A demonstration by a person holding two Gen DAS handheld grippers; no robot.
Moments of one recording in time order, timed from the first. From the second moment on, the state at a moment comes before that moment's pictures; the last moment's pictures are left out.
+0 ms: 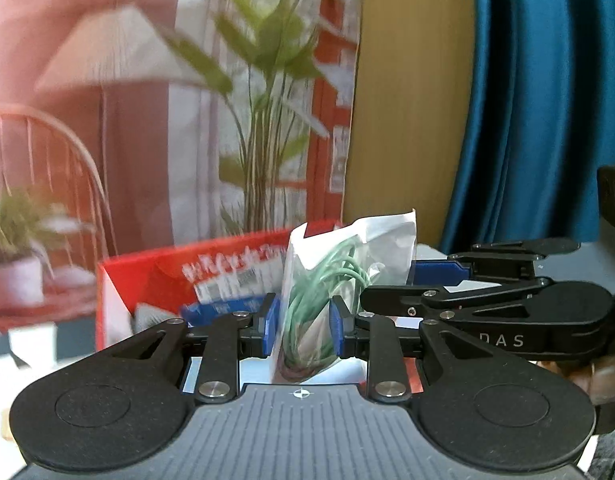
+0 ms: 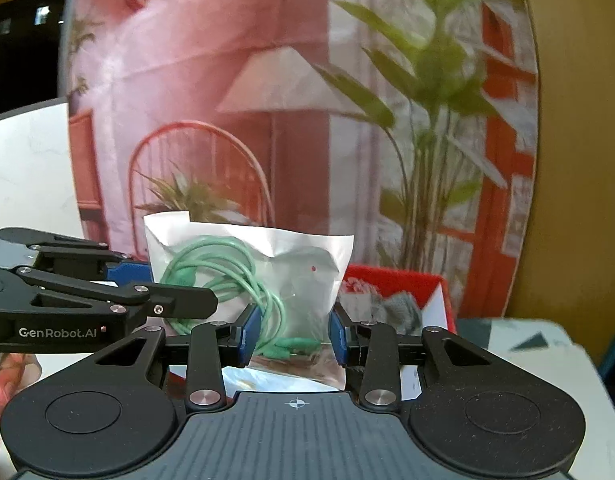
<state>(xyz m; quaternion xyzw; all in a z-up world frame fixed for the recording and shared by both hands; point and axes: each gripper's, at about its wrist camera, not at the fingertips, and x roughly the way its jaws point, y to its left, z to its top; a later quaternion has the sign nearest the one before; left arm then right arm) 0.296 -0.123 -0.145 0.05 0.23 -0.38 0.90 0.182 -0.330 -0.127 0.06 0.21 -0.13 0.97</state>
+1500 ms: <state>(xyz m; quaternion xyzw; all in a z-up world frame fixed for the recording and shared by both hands) 0.253 -0.049 -0.149 0.01 0.28 -0.23 0.93 0.127 -0.310 -0.154 0.10 0.20 -0.17 0.96</state>
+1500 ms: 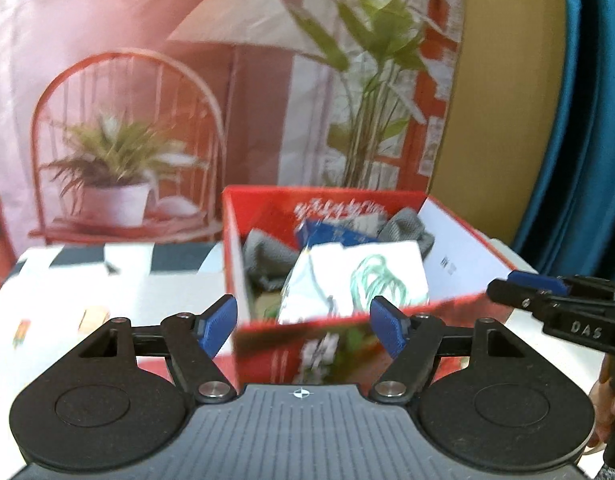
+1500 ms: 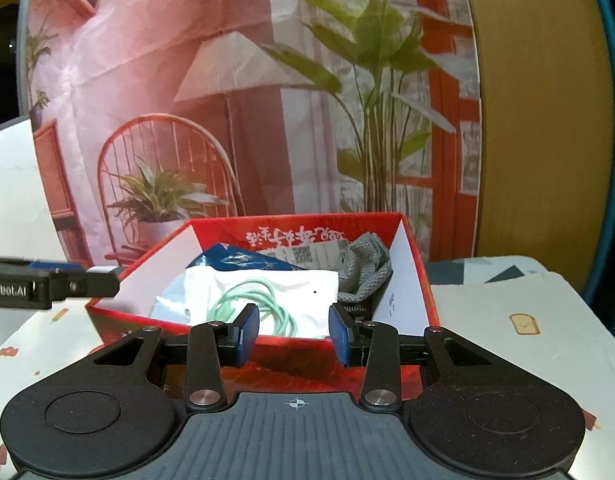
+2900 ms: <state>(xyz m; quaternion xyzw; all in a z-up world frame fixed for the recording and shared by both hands) 0.228 -0.029 -0.259 -0.05 0.40 -0.21 0.89 0.095 -0.295 -0.269 0.17 0.33 -0.20 0.91</state>
